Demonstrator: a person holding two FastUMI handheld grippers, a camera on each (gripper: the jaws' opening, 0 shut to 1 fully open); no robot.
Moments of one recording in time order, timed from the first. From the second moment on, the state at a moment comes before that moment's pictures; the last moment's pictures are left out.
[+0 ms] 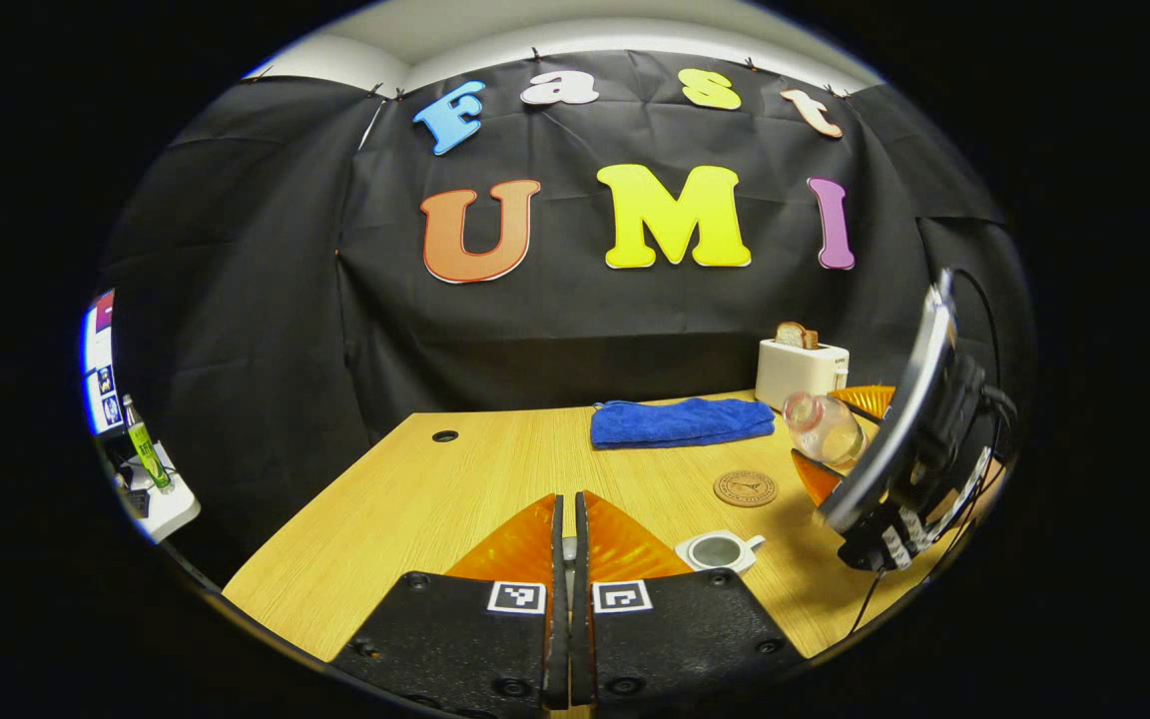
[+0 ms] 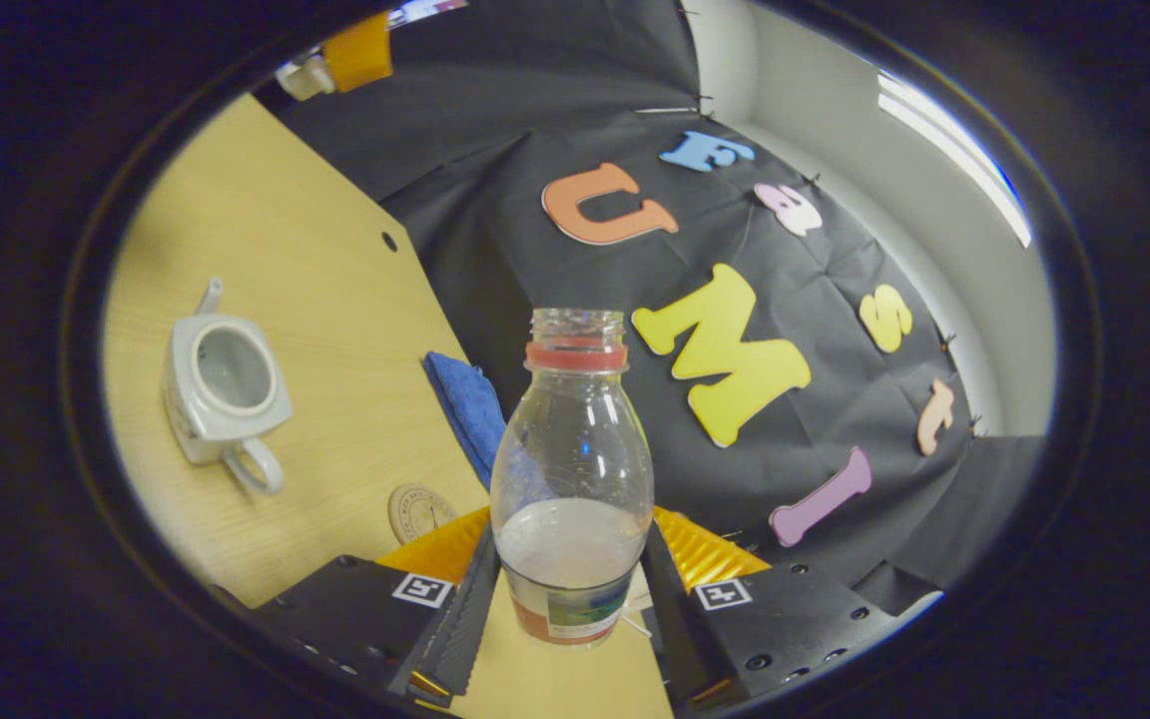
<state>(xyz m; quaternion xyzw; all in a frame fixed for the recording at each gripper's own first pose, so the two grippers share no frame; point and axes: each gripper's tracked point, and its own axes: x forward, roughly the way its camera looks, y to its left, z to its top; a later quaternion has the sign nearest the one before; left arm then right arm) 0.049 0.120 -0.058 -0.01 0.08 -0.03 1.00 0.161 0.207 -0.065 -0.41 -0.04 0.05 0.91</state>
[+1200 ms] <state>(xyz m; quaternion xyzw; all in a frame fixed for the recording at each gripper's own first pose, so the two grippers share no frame) 0.056 0.114 -0.072 0.00 0.10 -0.03 0.99 0.261 0.241 -0.079 0.00 0.07 0.13 0.99</state>
